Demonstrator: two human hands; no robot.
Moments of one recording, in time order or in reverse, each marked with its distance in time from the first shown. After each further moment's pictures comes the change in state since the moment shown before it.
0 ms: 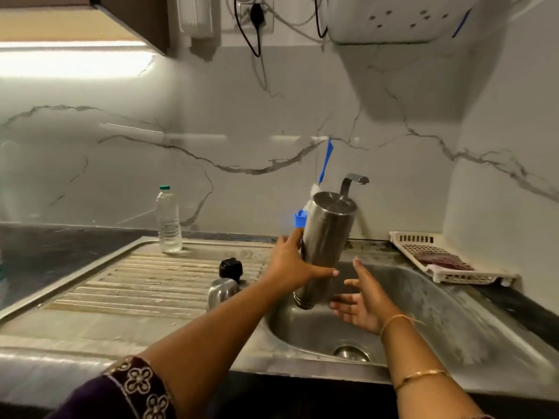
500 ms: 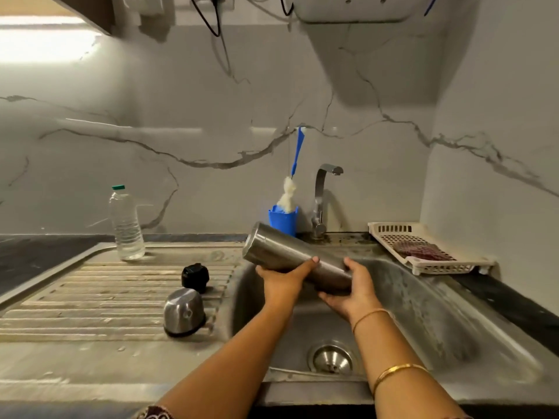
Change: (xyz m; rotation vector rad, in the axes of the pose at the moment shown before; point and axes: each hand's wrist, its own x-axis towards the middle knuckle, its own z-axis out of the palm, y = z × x) left_hand 0.025 -0.026 0.086 -0.781 0.277 -0.453; right_hand 0.040 -0.012 -0.012 0.670 0.114 0.005
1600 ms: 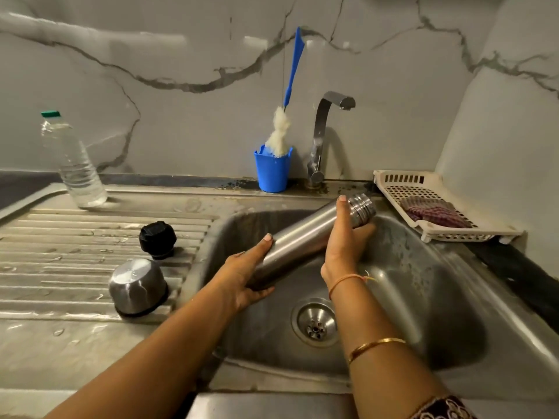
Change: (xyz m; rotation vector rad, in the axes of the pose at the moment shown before) left_hand 0.034 -0.011 -0.028 0.000 0.027 -0.586; right_hand 0.053 0.000 0.017 -0.313 0.276 -0.552
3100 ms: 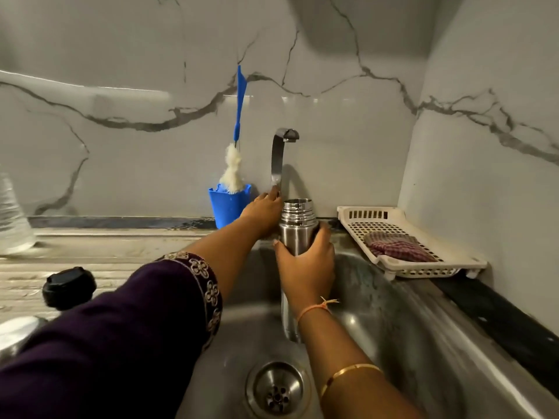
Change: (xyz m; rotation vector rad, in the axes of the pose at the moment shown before) left_hand 0.146 0.106 0.153 1.762 0.034 1.119; right_hand 0.042 -0.001 -0.013 -0.741 -0.094 -0.543
